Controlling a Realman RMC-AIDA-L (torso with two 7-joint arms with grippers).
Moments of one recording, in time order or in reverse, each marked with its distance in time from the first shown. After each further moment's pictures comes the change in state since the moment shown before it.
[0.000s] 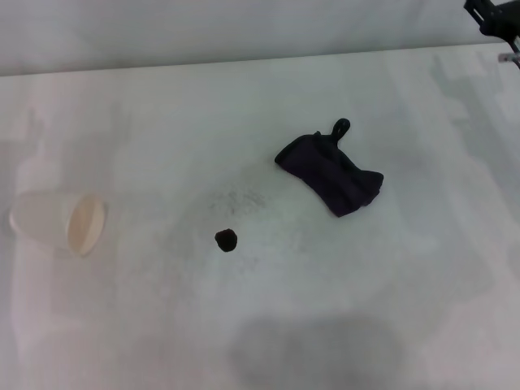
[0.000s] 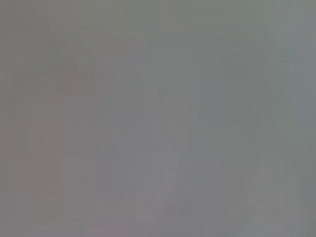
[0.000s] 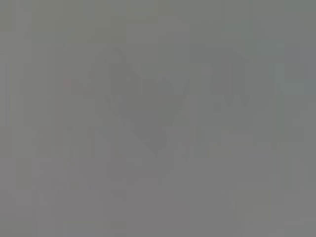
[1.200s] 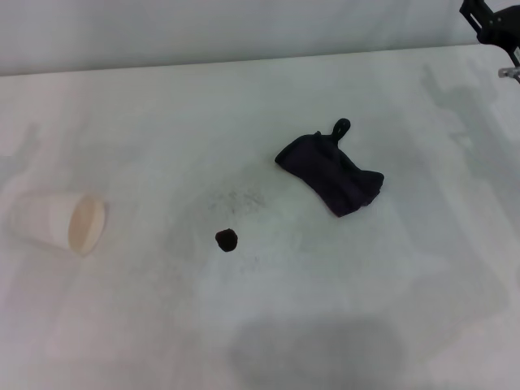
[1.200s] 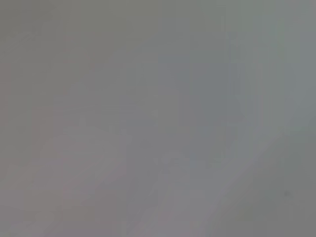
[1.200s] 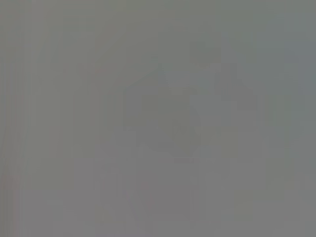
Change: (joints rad) left arm 0.067 0.081 0.017 -0.220 0.442 0.267 -0.892; right arm -0.032 -0.003 -0.041 0.067 -0.014 0.198 0.005
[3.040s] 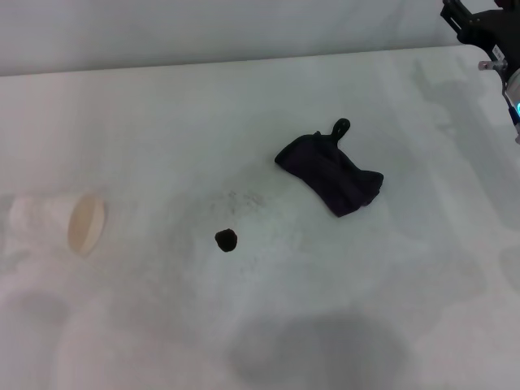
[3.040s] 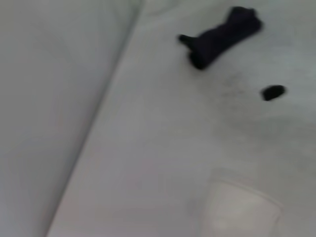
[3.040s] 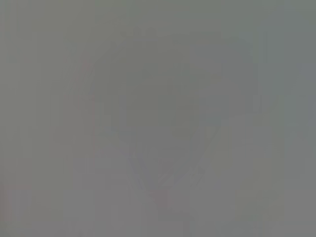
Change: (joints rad) left arm -0.319 -0.066 0.189 -1.140 1.026 0.577 0.565; right arm 0.061 0.004 0.012 0.004 0.008 -0.159 0.084
